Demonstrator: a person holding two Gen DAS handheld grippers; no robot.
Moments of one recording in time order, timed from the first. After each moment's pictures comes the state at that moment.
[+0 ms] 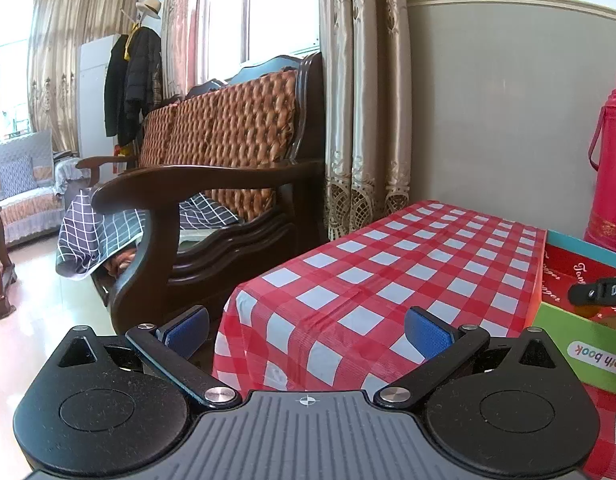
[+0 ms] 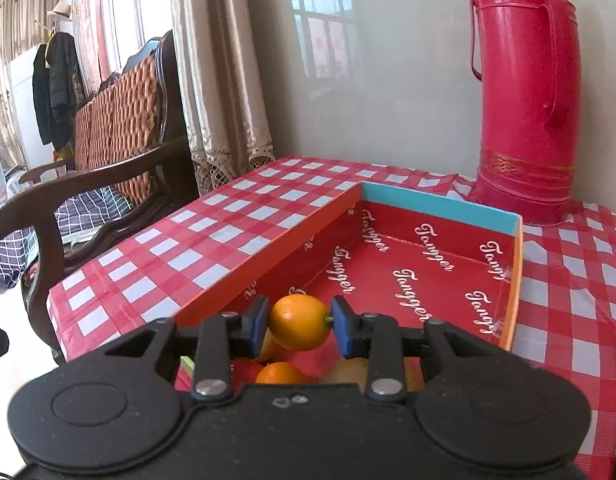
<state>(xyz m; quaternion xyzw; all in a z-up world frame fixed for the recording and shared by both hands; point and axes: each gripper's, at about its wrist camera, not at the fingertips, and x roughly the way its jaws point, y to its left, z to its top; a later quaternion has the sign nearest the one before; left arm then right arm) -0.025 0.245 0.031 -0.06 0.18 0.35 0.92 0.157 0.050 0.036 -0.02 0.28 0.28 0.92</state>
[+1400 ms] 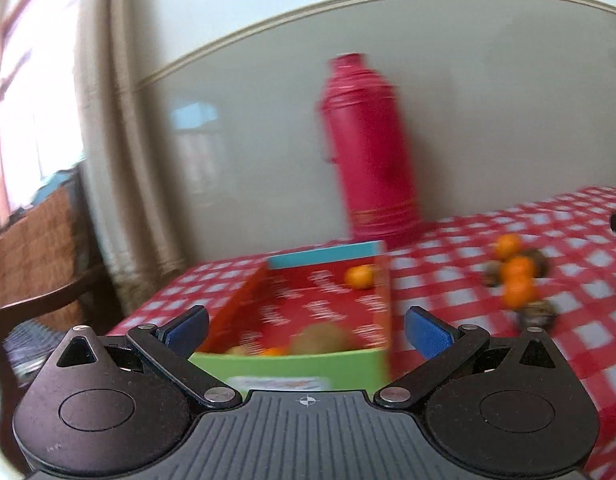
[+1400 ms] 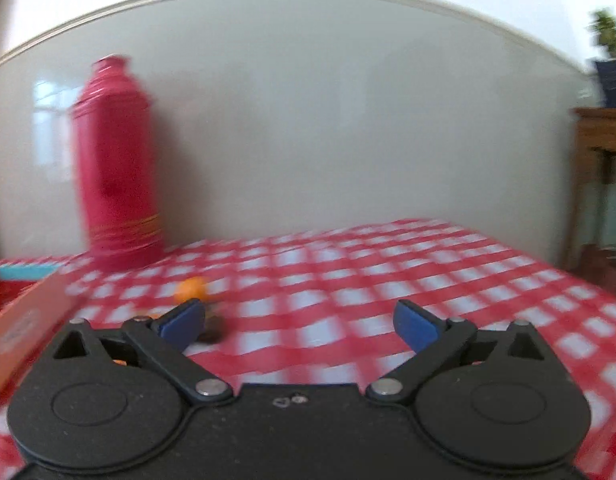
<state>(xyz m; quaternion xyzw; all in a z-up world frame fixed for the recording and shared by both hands) 0.028 0.023 0.050 0.11 0.14 0.08 0.98 0.075 -0.238 0.025 0.03 0.11 -0.16 0.98</state>
